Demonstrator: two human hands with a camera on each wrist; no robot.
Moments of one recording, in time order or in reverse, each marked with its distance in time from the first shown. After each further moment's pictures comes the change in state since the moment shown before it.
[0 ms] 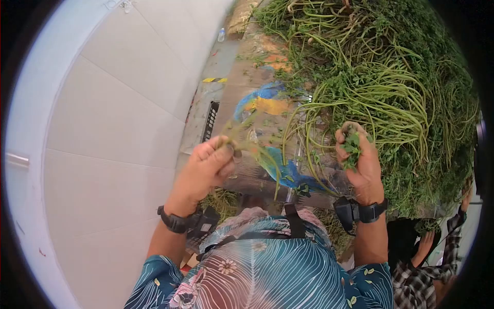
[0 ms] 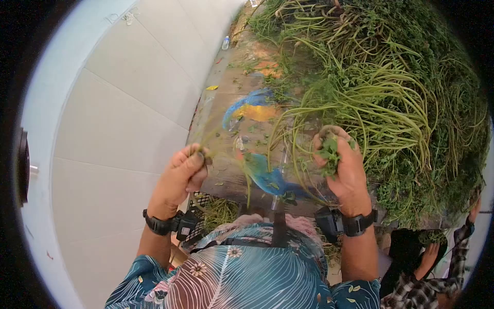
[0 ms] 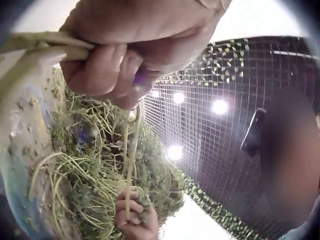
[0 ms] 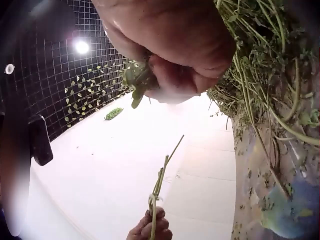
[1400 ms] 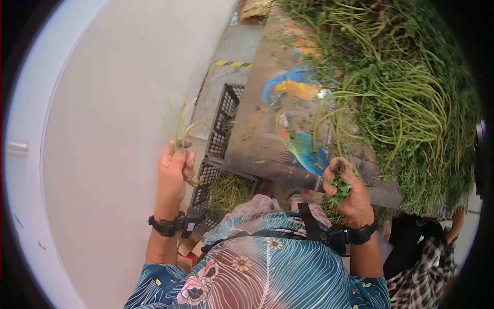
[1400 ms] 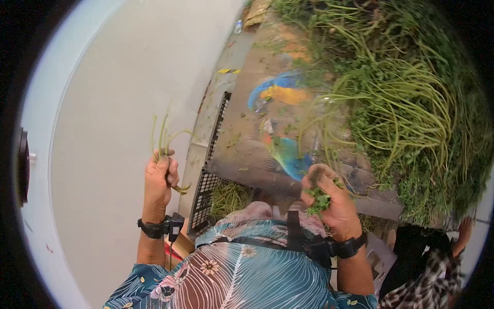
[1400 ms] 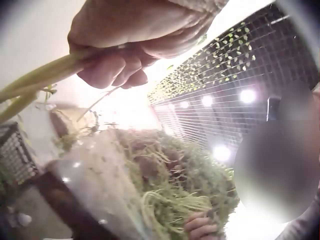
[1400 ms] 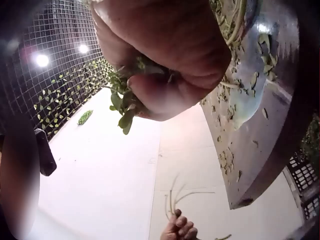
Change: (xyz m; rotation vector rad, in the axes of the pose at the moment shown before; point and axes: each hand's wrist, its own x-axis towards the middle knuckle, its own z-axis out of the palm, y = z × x) left_hand -0.059 -0.060 -0.109 -0.036 0.510 0.231; right_hand -0.057 0.083 0.028 0.191 -0.029 0.360
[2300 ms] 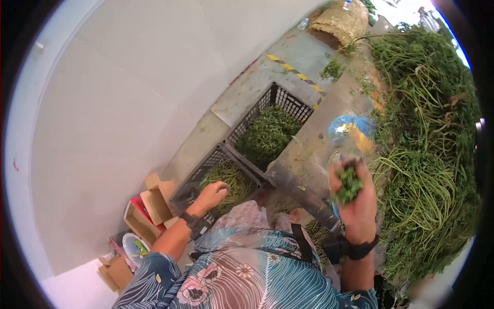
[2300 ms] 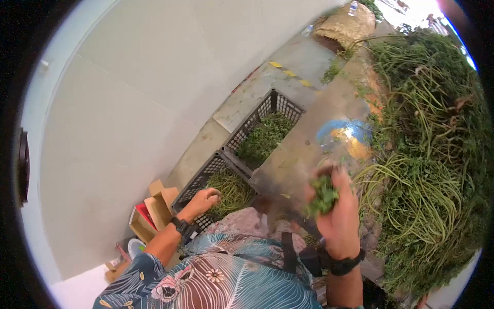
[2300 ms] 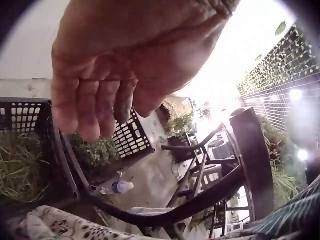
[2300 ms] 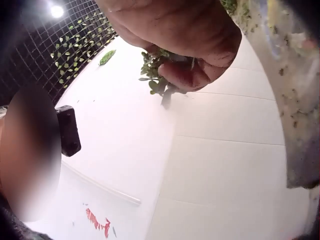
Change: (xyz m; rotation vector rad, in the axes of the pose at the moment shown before) left_hand -0.043 -0.204 -0.098 0.529 -0.087 -0.324; right_hand 0.097 0.021 0.103 -0.165 0.008 0.100
